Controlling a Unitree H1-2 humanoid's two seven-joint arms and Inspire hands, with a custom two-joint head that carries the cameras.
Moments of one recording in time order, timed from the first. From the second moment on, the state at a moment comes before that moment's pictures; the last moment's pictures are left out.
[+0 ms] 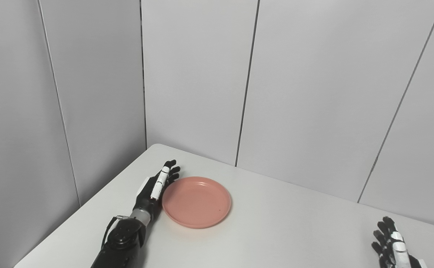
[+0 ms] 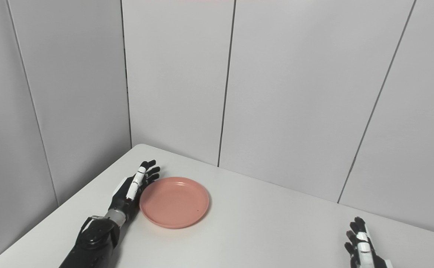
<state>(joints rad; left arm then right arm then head) -0.44 0.30 0.19 0.65 -0.21 -0.15 -0.13 -0.23 -0.11 -0.03 -0.04 0.14 0.18 0.14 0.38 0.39</state>
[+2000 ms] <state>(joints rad) -0.47 0.11 0.06 0.58 -0.21 -0.07 -0.20 -0.26 -0.03 0.00 0.07 0.07 0.12 0.09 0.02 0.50</state>
